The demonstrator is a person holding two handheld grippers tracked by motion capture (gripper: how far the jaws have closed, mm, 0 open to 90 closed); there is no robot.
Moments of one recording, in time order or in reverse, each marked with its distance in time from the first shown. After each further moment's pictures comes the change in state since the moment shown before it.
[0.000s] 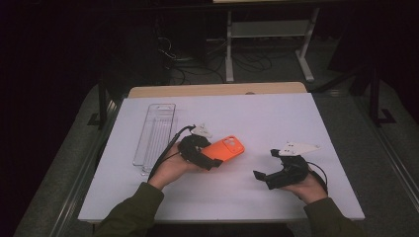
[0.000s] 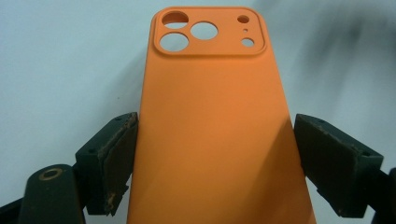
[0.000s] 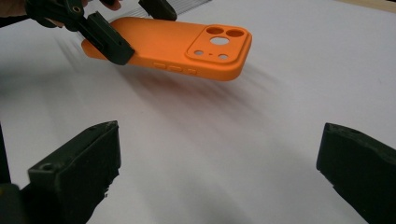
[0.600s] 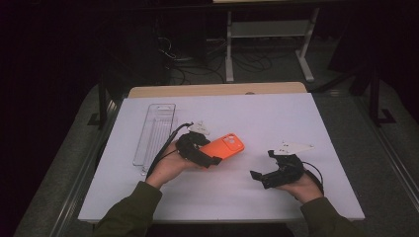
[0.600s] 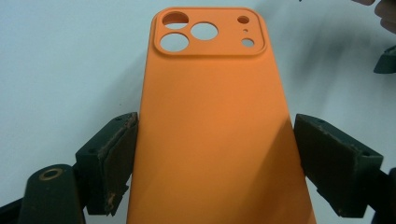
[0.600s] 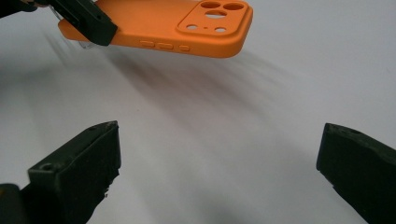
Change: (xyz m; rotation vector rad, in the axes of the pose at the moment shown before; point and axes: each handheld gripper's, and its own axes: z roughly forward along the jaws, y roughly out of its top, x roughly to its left) left arm 0.001 0.004 -0.008 -0.028 -0.016 -0.017; right arm 0.003 0.001 0.012 0.030 -0.021 0.024
